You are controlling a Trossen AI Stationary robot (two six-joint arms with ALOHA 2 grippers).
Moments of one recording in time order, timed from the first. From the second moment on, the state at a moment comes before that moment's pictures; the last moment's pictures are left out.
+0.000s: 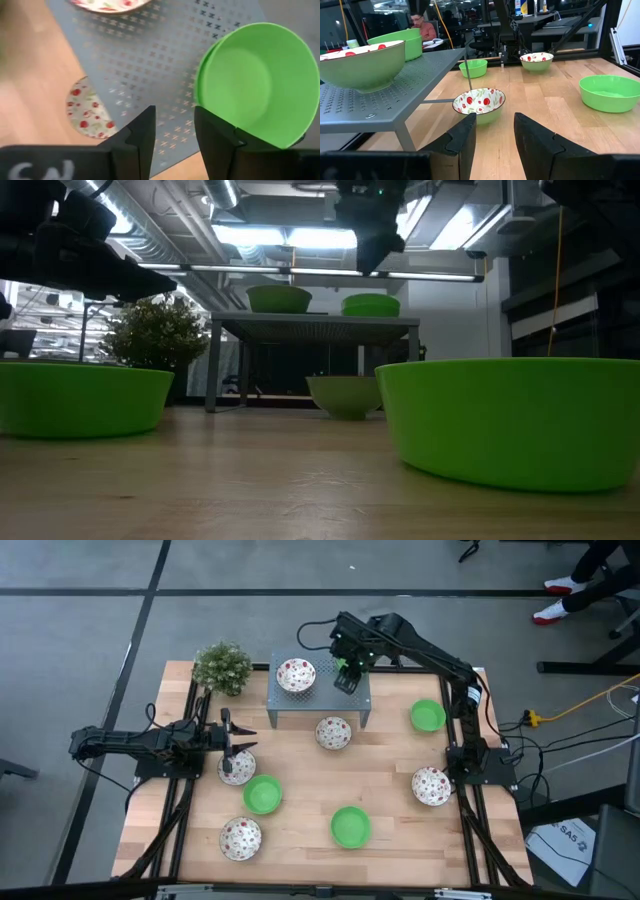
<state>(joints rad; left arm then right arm) 0.02 0.12 0.01 0.03 -0.16 0.12 -0.43 1.98 2.34 -1.49 0.07 0.02</state>
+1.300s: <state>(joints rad) 0.02 0.12 0.01 0.40 -0.21 -0.50 0.02 1.85 2.35 -1.57 -0.13 0.24</state>
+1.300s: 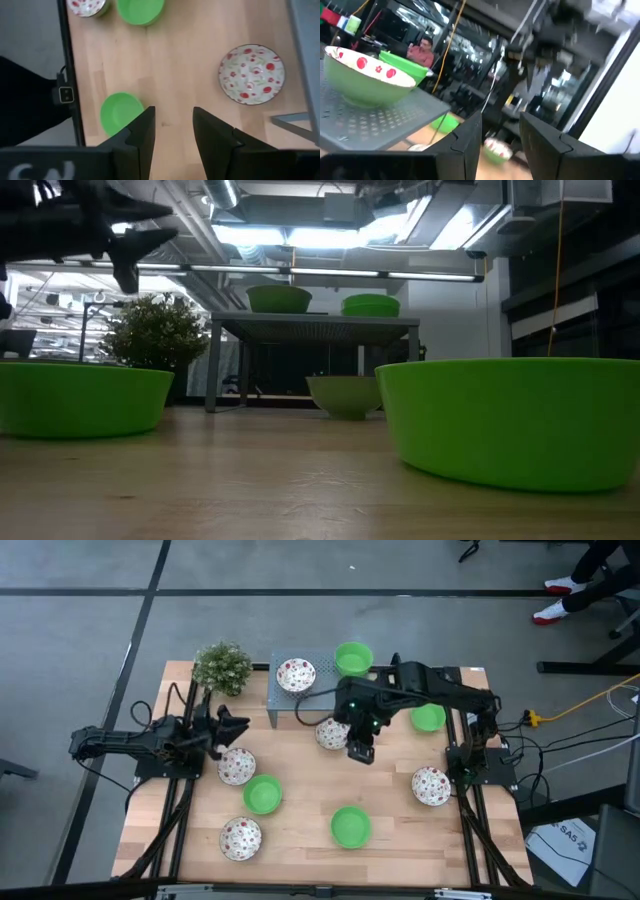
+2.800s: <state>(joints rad) -0.52 1.16 0.89 -0.48 -0.07 -0.85 0.43 1.85 2.35 -1.57 0.06 0.31</state>
